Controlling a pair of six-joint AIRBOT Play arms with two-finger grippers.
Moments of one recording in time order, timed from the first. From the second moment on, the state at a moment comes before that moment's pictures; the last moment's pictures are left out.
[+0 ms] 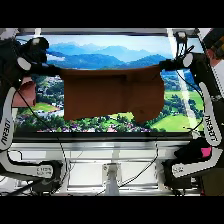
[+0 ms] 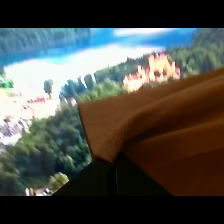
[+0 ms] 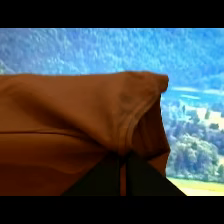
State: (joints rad) left arm 0.09 -1.57 1.37 1.22 -0.77 -1.11; right arm -0.02 -1.61 1.50 -1.53 0.79 1.45
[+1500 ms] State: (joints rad) left arm 0.17 -1.24 1.16 1.29 -0.84 -1.20; right arm -0.22 -1.43 1.33 -1.61 0.95 1.38
